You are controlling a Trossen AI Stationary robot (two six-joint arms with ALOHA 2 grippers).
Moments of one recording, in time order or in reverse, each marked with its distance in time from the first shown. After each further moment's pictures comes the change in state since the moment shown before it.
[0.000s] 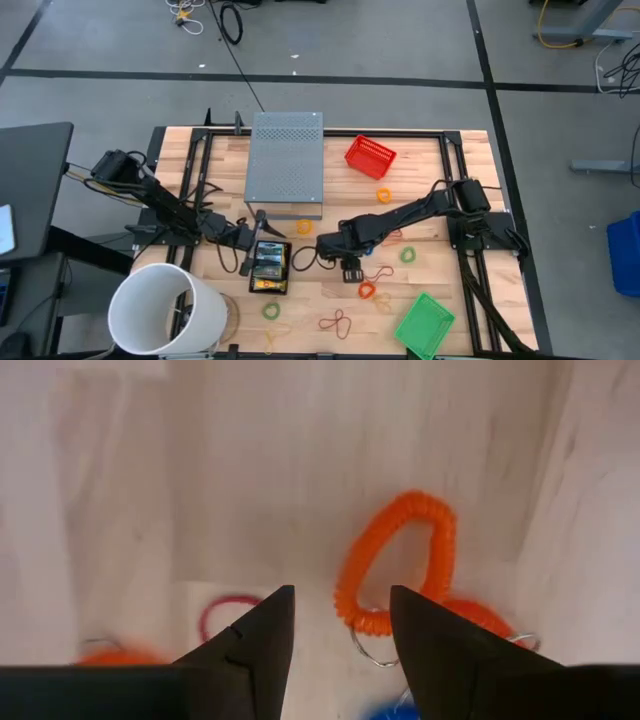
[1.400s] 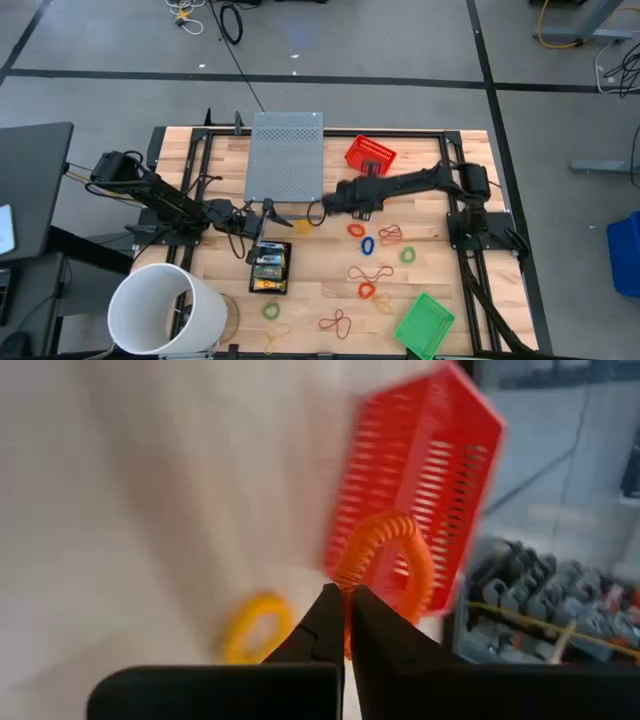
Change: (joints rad) left arm 0.181 0.000 0.047 0.009 0.209 0.003; right arm -0.247 -0.057 0.039 -0.406 0.740 0.087
